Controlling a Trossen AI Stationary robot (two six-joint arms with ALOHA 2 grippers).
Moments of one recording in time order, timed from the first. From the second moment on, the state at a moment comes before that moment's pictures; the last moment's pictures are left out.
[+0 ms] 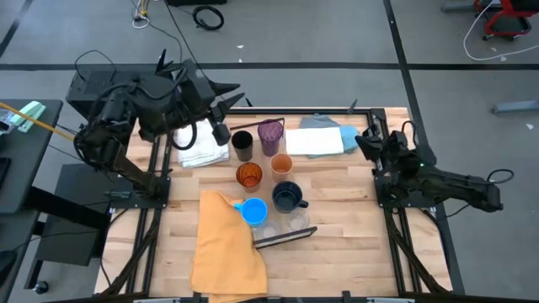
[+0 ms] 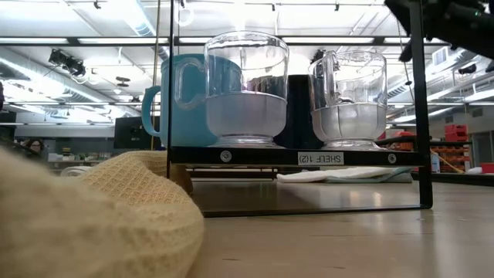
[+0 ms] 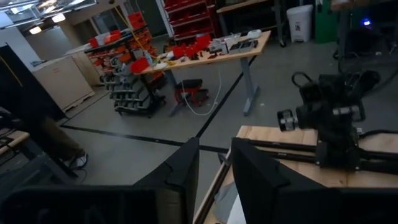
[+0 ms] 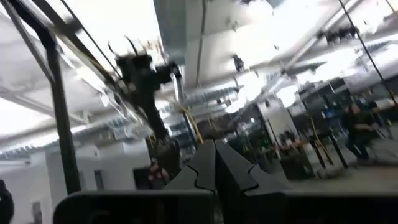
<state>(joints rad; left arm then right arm) -0.09 1.56 2.31 -0.92 -0.66 0.18 -0.35 0.22 0.08 0.72 -0.10 0.41</state>
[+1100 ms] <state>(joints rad) -0.06 1.57 2.31 -0.87 -0.66 0.19 -0.12 0.22 0.03 0.21 0.02 0.14</state>
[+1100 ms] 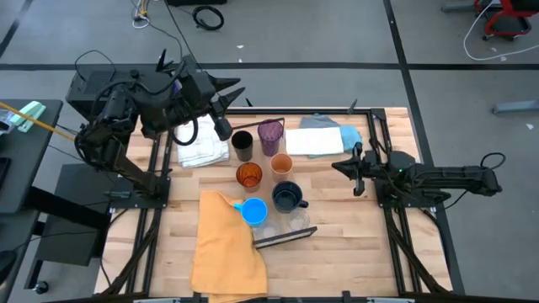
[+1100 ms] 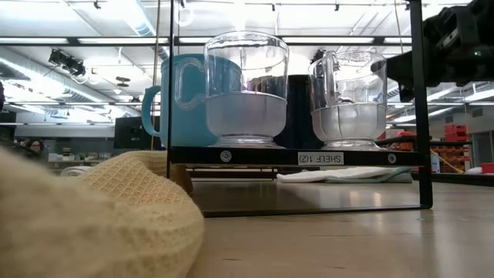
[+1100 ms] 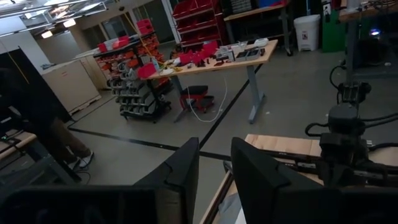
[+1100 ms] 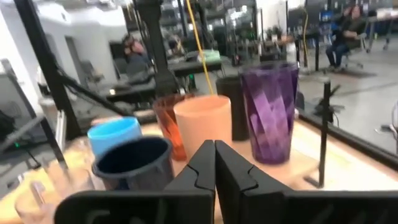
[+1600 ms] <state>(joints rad) -0.06 1.57 2.31 -0.87 -0.66 0.19 -0.11 0.22 0.01 0.45 -0.01 0.12</state>
